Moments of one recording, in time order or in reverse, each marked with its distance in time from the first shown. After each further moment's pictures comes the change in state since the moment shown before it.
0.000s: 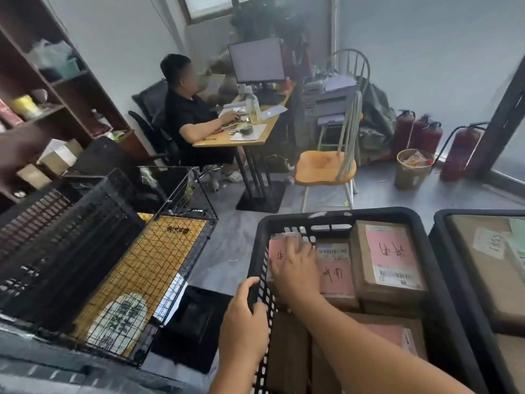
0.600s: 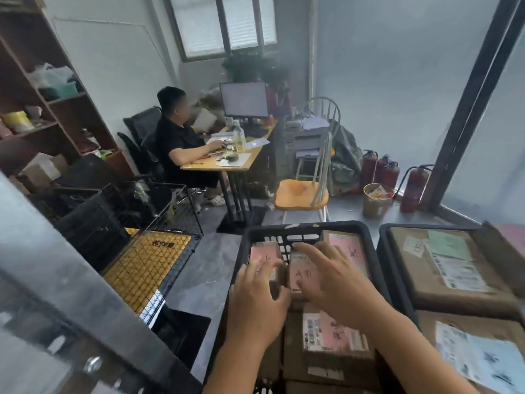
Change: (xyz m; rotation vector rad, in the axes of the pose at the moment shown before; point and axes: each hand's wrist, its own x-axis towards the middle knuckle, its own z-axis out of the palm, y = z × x) left_hand -0.081 0.075 -0.032 0.178 0.002 0.469; right_hand -0.118 0.058 -0.192 0.033 -0.020 -0.387
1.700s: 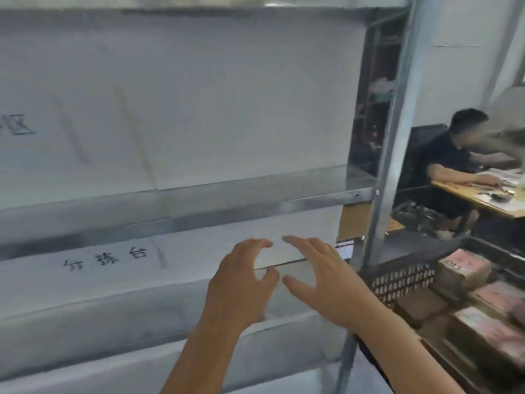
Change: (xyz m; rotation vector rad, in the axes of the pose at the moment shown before) left_hand -0.503 0.084 -0.106 0.164 0.778 -0.703; right_hand -0.300 -0.223 -0.041 0.272 -0.429 -1.060
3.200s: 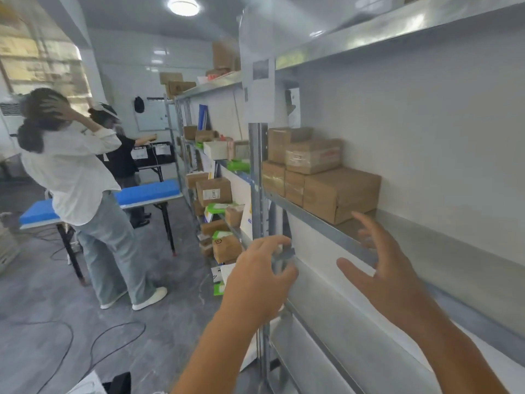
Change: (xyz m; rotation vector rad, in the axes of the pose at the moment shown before) left_hand -0.260 -0.575 -0.603 0.267 0.810 -0.814; right_hand 0.279 -0.786 0.464 0.743 -0.396 -0.755
